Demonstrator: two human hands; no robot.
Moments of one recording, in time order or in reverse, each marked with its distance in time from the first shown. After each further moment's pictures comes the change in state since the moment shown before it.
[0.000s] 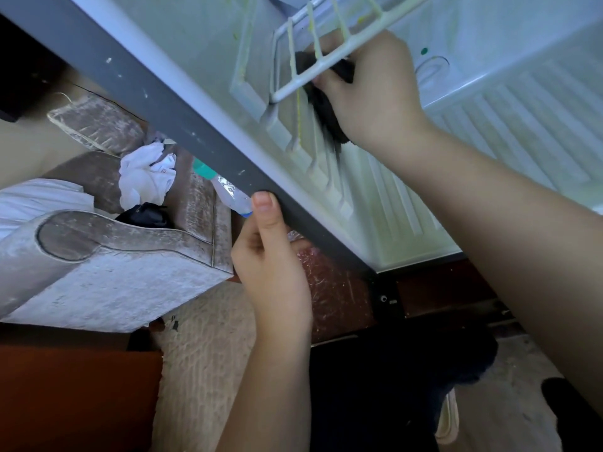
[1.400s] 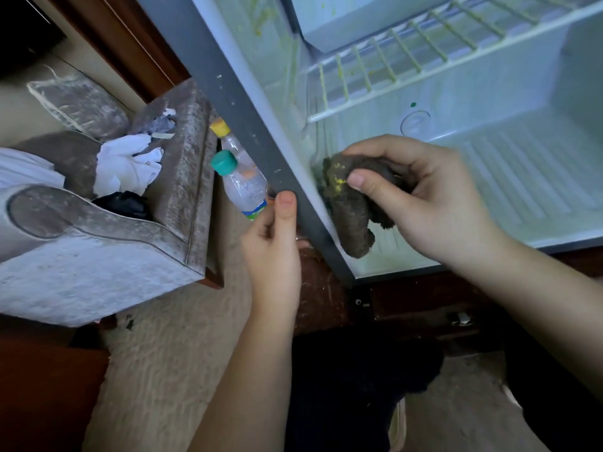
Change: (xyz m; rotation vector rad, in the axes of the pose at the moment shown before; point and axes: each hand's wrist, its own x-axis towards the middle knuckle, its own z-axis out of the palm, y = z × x) left_hand 0.006 -0.005 -0.008 -0.082 -0.076 -0.077; right_hand -0.089 -0.040 -0.062 0.393 -0.262 -0.081
